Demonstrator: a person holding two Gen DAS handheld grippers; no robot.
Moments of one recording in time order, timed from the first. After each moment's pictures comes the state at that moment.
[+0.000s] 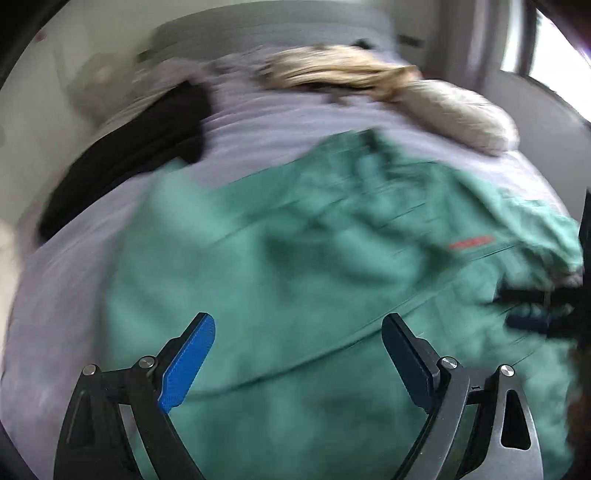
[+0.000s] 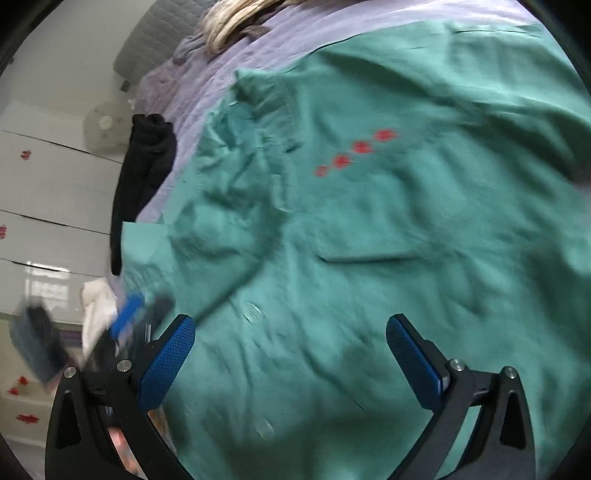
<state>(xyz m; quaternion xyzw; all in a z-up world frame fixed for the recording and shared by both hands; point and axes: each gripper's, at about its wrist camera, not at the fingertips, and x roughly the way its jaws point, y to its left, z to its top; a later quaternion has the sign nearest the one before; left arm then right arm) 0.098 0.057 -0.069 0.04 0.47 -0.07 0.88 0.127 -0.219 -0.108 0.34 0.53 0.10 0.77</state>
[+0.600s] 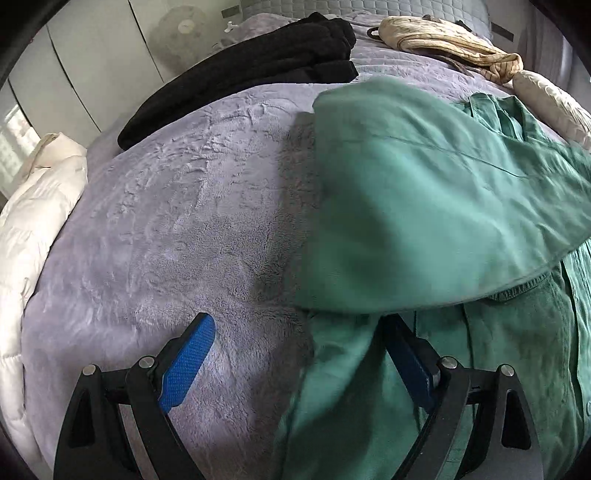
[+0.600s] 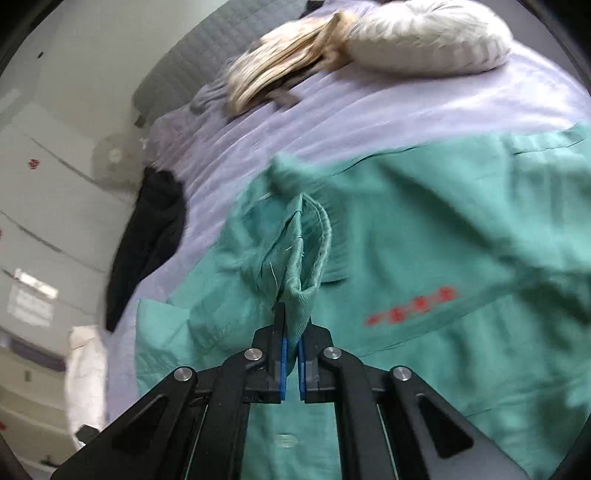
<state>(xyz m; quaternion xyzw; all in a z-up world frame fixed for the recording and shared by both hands) 0.090 0.157 -0.132 0.04 0.51 0.07 0.86 0.189 -0.211 -0.063 0.30 0.44 0.04 0.85</state>
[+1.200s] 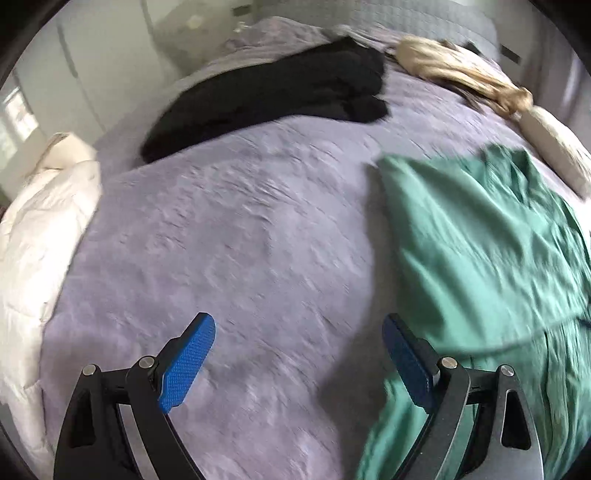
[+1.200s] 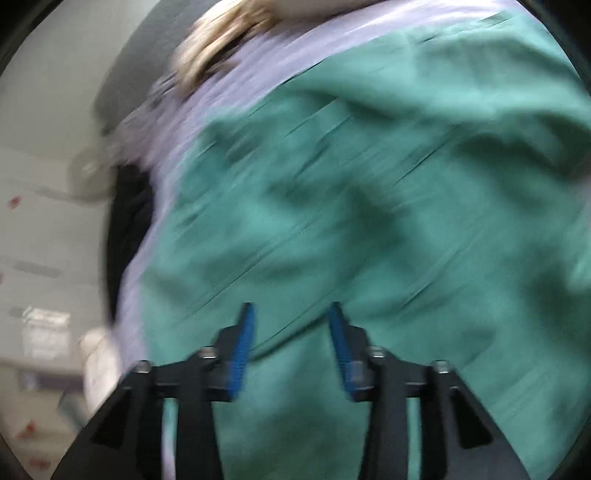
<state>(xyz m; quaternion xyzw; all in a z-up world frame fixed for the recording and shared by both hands) 0.115 0.217 -0.076 0.00 0.51 0.07 0.86 0.131 -0.206 -0.107 0.39 0.50 0.07 0.77</state>
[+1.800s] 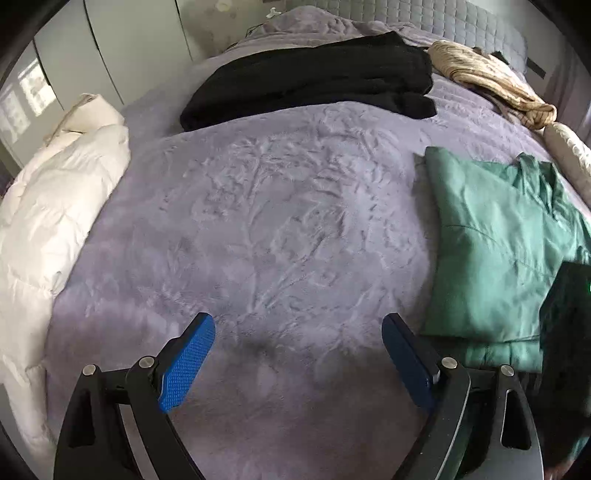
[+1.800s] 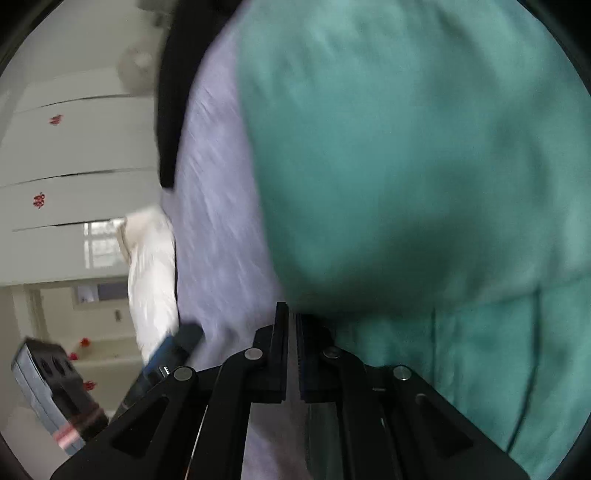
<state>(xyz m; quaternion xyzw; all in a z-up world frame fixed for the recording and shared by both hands) 0.099 0.262 -0.088 -0.03 0.52 0.09 0.85 0.183 0.081 -0.186 0.40 0.60 0.26 0.64</state>
